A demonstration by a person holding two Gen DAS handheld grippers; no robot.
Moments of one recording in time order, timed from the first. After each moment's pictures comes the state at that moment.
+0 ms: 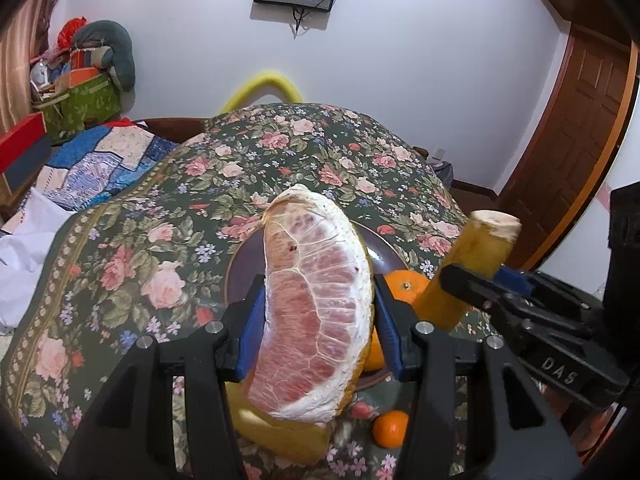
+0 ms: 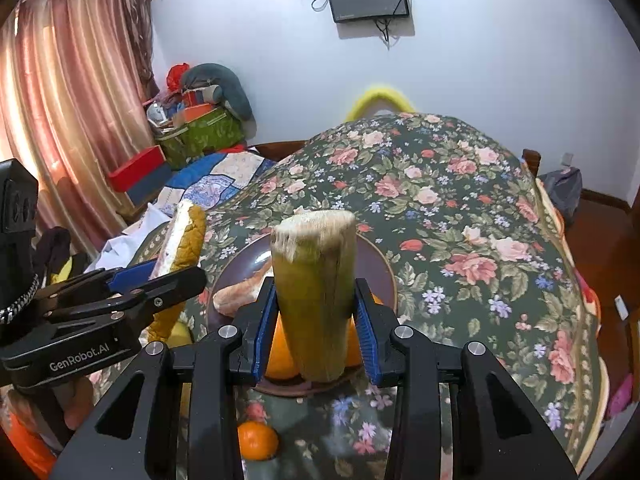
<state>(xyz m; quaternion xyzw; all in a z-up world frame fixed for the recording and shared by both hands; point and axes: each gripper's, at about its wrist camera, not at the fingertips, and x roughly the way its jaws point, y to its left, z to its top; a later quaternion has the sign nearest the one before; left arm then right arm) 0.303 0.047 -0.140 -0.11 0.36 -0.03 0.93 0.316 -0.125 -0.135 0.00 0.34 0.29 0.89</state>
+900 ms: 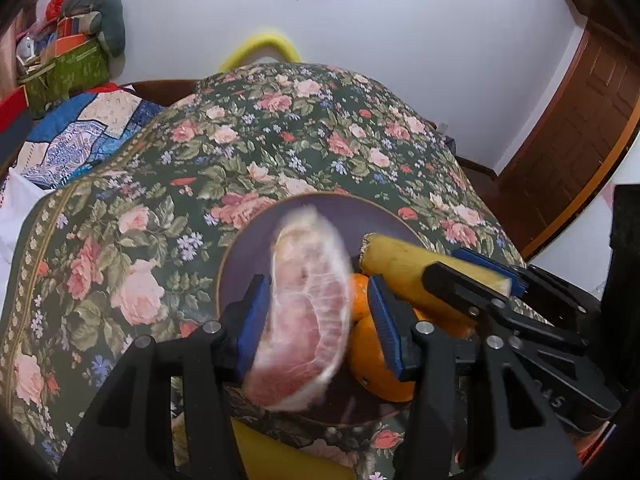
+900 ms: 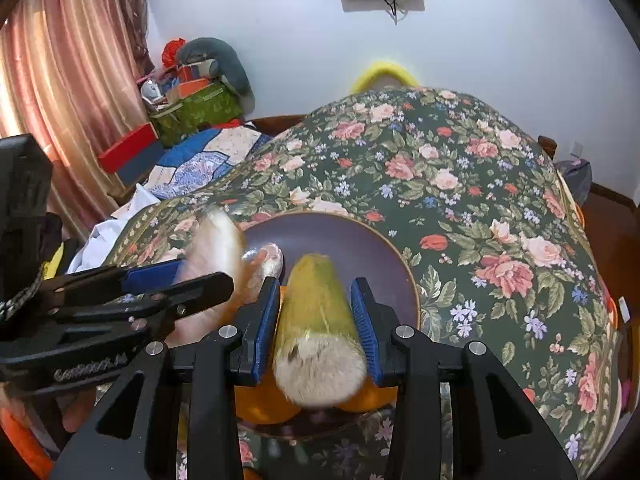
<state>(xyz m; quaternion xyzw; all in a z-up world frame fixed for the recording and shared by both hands) 0.355 0.065 -0.173 -0.13 0.42 -0.04 0.90 0.350 -0.097 -0.156 -0.02 0.38 0.29 0.88</state>
